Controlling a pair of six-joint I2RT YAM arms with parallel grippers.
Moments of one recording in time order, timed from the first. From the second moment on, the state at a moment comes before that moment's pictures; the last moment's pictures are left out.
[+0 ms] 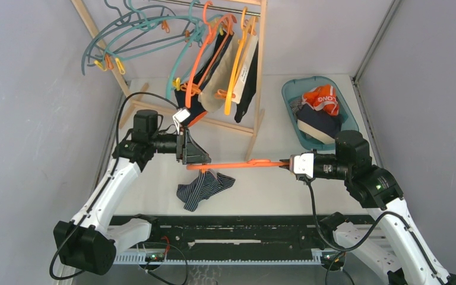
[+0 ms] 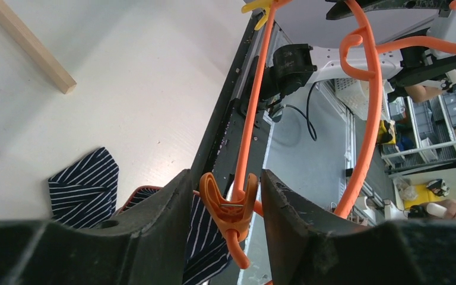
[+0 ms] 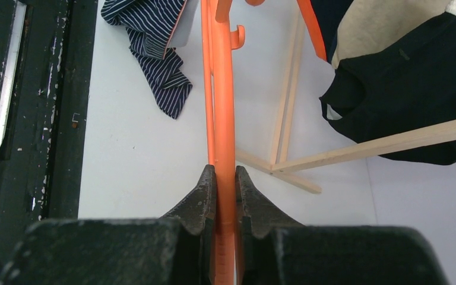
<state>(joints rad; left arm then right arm) -0.24 1.08 0.94 -0.50 1.14 -0.19 0.45 0.71 1.03 -0.84 -0.77 -0.93</state>
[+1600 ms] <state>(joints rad) -0.25 1.02 0.91 -0.48 1.15 -0.20 0.45 0.71 1.02 -0.71 -0.70 -0.84</state>
